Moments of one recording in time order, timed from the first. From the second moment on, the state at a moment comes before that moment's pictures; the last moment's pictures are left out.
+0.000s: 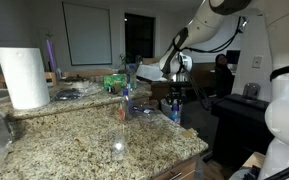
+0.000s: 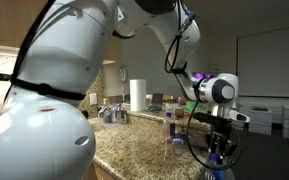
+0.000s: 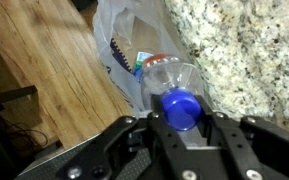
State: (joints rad) arm -0.18 0.38 -0.17 -2.01 0.11 2.18 0.17
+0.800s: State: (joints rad) arm -0.18 0.42 -0.20 -1.99 0.11 2.18 0.17
